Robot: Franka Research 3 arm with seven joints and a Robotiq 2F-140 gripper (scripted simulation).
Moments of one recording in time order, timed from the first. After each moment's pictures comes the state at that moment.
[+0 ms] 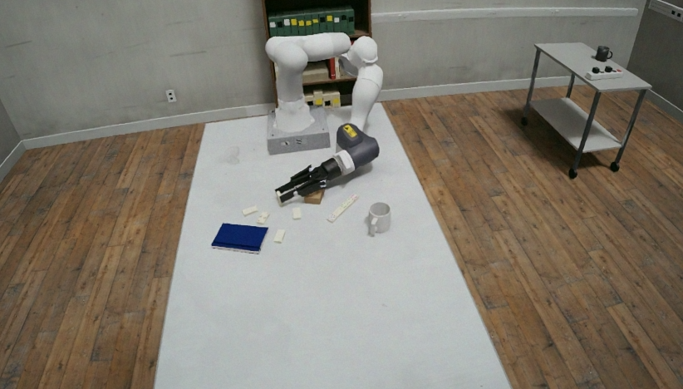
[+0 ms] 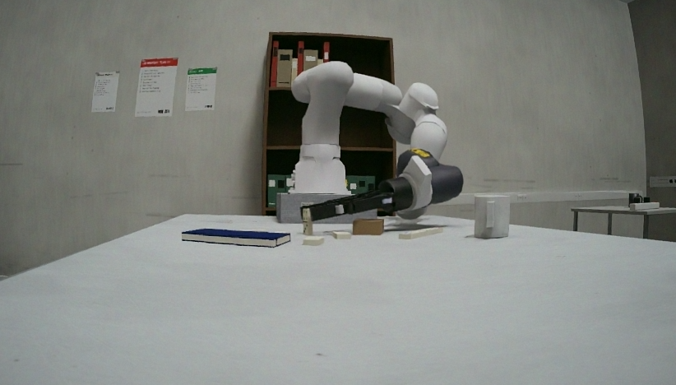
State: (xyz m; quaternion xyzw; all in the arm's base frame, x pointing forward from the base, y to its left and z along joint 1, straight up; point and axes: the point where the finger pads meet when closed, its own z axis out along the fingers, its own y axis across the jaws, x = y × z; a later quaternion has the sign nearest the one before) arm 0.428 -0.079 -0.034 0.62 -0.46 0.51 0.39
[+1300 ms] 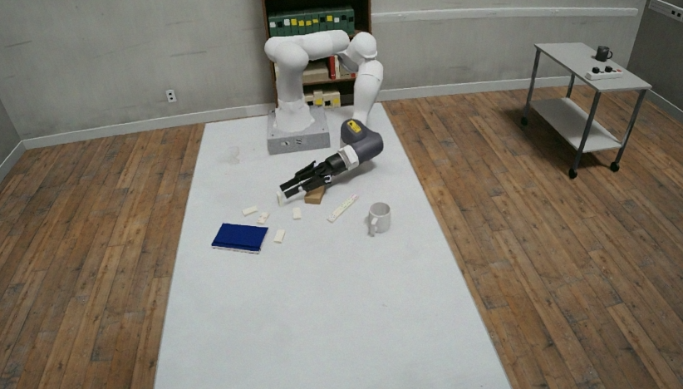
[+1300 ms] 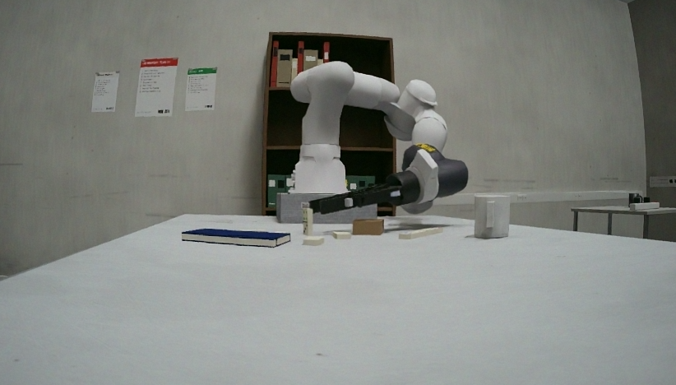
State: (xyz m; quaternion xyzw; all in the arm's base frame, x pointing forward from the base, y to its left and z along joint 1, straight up) arm 0.424 -0.059 -0.021 0.62 -0.46 0.51 0.38
